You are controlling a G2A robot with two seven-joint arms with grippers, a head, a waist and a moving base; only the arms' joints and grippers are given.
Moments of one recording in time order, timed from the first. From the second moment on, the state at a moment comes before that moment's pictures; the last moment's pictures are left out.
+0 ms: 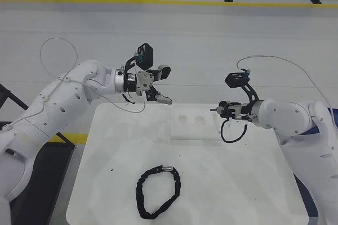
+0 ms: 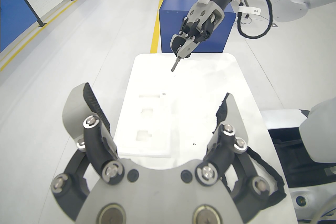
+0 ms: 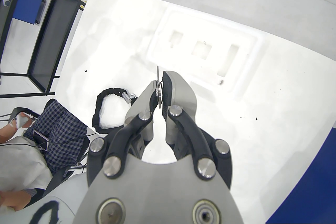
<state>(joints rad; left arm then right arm) 0.13 -0.87 -0.22 -1.17 0.42 -1.01 -0.01 -0.87 -1.06 1.17 -1.81 -0.53 0.19 1.25</state>
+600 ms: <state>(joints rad) 0.30 -0.80 -0.28 -1.26 0.53 -1.01 -0.01 -0.87 -1.06 1.17 -1.81 -0.53 0.19 1.25</state>
